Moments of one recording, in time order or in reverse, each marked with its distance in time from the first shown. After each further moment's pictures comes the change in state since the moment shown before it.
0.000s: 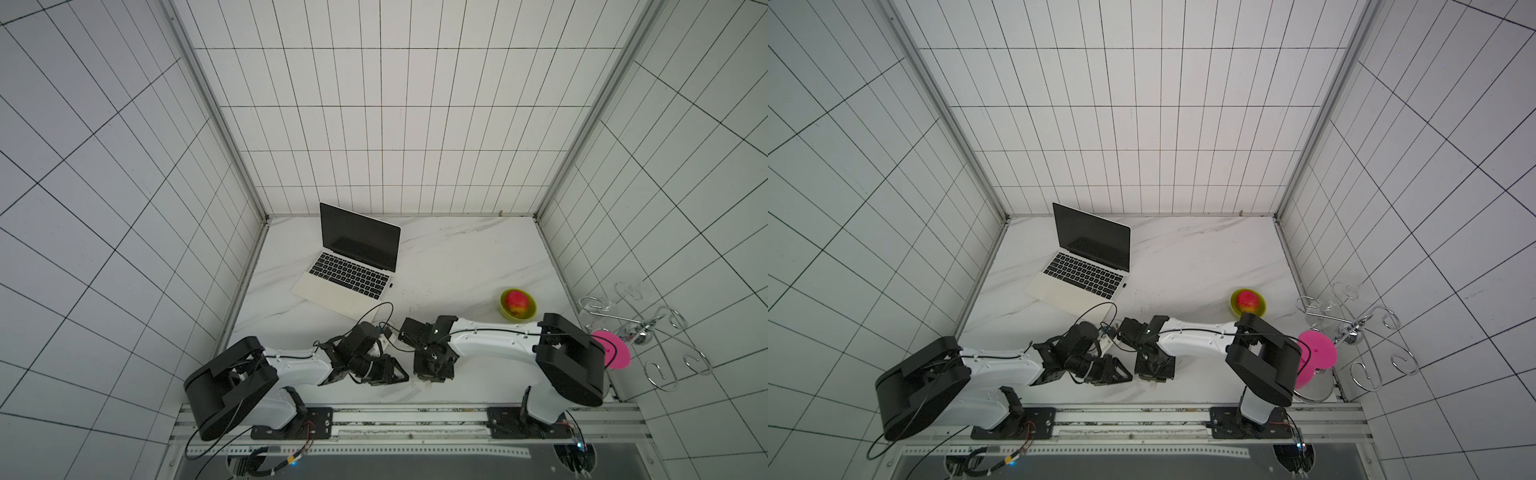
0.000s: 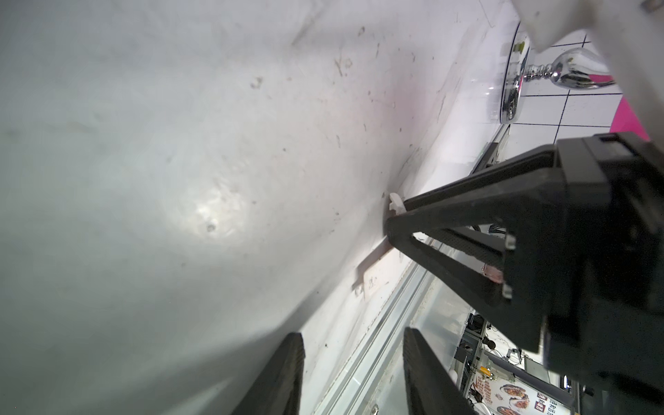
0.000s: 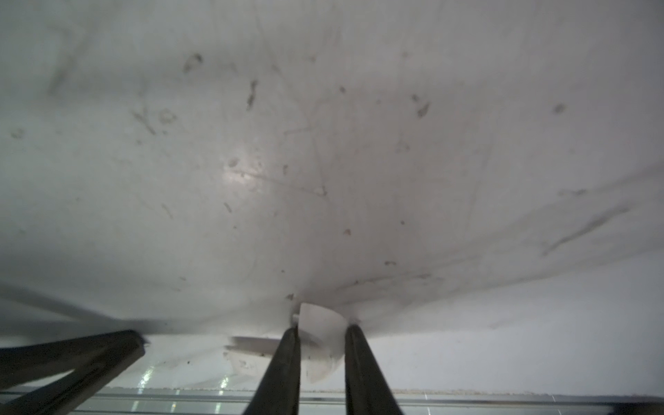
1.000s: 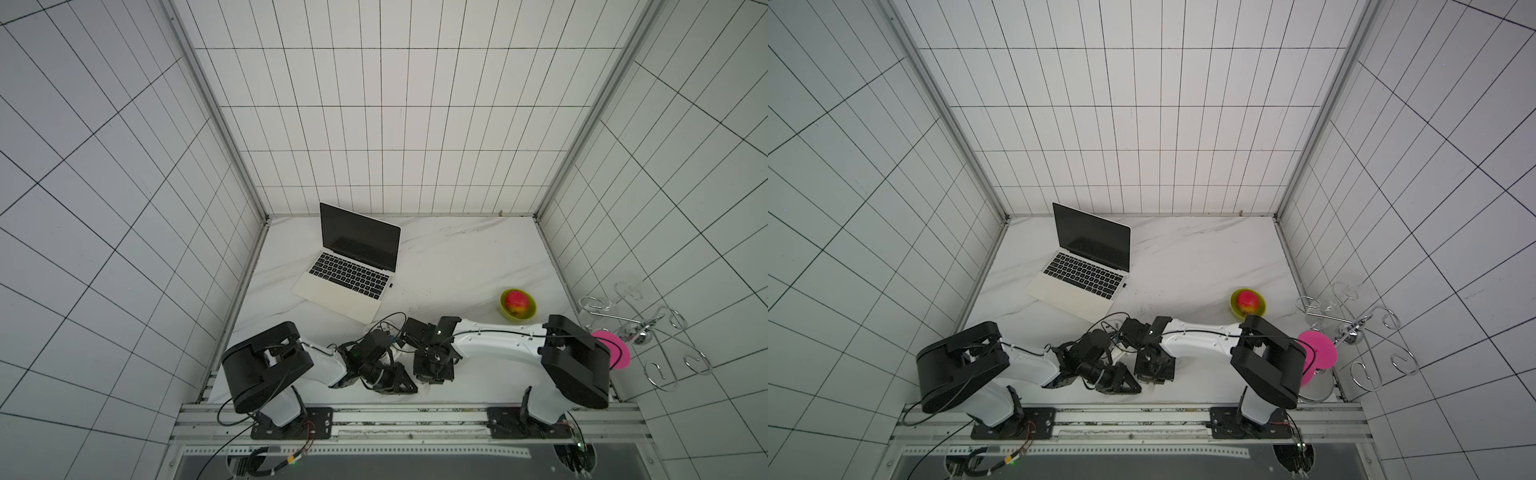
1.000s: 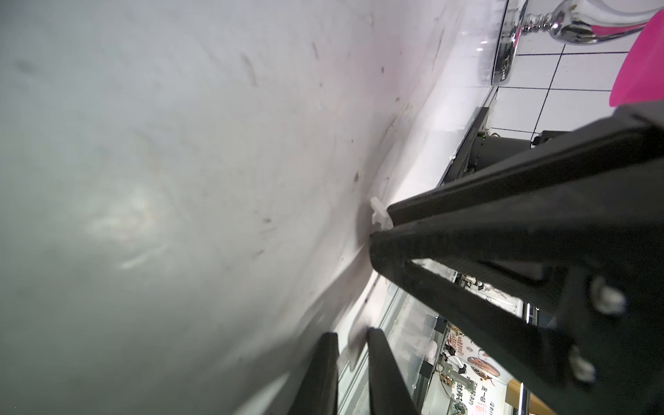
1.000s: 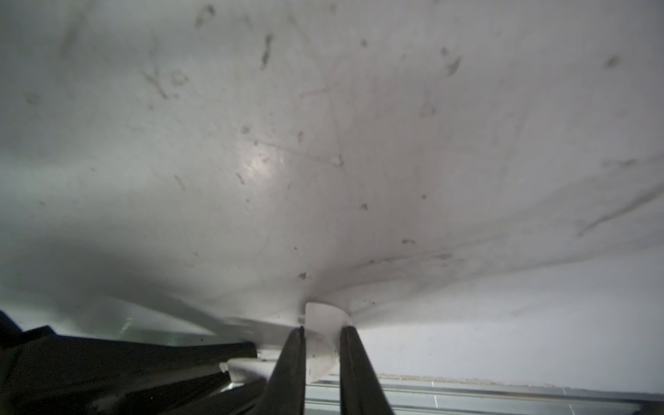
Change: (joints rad) left arm -0.097 0.205 0.011 0.258 0.062 -0.116; right arm 0.000 -0.034 -0.026 0.029 -0.024 0.011
